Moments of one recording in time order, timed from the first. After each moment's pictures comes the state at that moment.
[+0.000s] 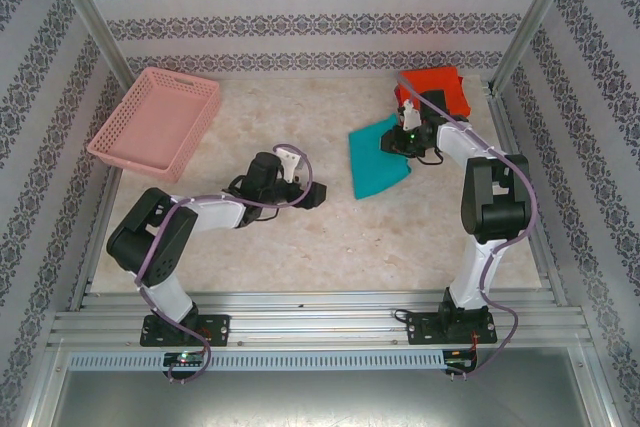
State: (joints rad) left arm -0.51 1.71 0.80 0.35 0.30 -0.32; right arm 0.05 1.94 1.40 -0.53 -0.48 0.20
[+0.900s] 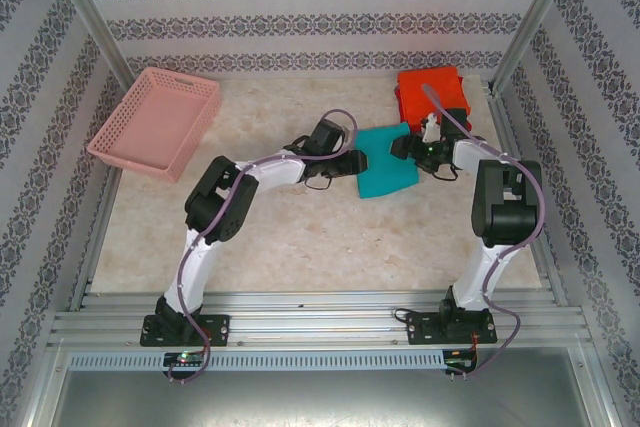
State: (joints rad) left arm -0.61 2.26 1.63 -0.14 0.29 -0.71; right arm -0.07 1.90 1.19 -0.31 -0.57 0.33
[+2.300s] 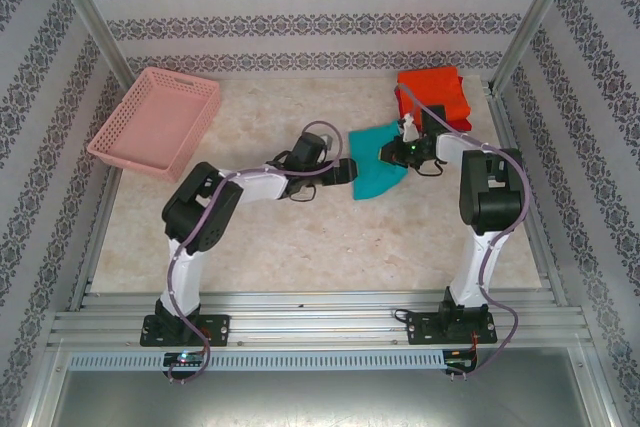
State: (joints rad) left arm -0.59 2.04 1.23 0.11 0.17 -0.66; right arm 0.03 2.01 1.32 -0.40 -0.63 0.23
